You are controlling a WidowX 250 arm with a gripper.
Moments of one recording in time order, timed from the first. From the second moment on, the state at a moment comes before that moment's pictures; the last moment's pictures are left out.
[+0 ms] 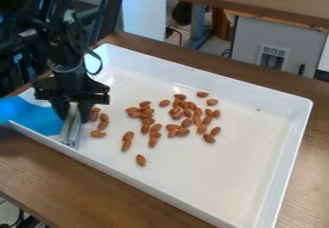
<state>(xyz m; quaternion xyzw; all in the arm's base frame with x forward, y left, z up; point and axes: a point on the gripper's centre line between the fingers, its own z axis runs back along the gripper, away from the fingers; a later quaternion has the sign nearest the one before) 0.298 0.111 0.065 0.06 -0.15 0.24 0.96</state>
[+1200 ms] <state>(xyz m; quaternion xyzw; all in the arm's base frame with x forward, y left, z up) 0.371 -0.043 0.058 0.06 -0.13 0.24 0.96</state>
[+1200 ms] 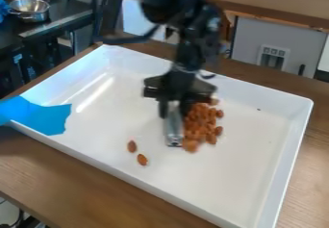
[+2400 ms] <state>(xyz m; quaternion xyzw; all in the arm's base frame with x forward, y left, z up) 0.378 -0.106 0.115 -0.01 -0.15 0.23 0.96</state>
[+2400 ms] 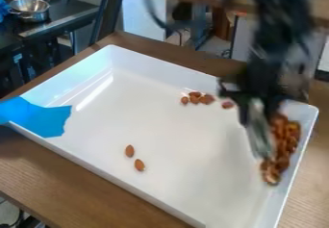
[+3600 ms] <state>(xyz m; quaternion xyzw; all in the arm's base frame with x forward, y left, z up) 0.278 0.038 0.068 0.11 -0.13 0.32 0.93</state>
